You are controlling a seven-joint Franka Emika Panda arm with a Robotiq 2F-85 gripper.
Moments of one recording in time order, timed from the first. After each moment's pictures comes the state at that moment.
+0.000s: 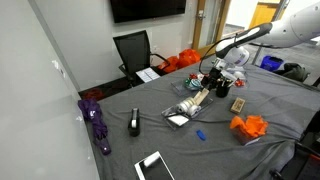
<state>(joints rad) -0.28 0.83 0.14 -1.53 0.56 2.20 -0.41</state>
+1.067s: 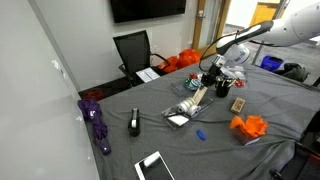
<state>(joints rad) -0.30 0.84 0.15 -1.48 0.58 2.19 -0.41</state>
